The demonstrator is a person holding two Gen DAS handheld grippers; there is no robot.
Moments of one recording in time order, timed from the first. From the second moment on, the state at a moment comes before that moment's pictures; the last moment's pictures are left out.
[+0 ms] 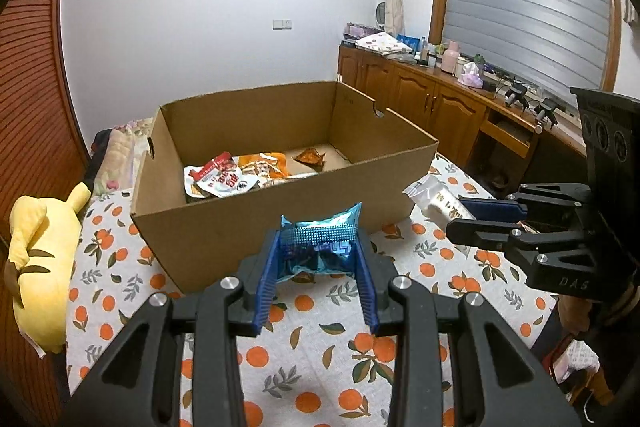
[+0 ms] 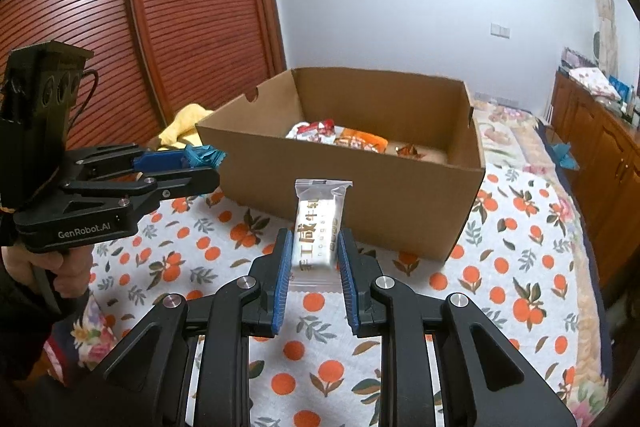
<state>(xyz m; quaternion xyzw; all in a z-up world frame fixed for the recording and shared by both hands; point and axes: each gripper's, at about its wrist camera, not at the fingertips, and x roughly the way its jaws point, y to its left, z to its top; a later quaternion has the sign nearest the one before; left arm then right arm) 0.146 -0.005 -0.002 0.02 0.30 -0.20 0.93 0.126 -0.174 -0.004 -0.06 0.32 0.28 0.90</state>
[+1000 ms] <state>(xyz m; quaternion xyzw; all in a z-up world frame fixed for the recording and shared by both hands) 0.269 0.020 0.014 0.01 0.30 -0.15 0.94 0.239 -0.152 0.023 -0.07 0.30 0.29 0.91</state>
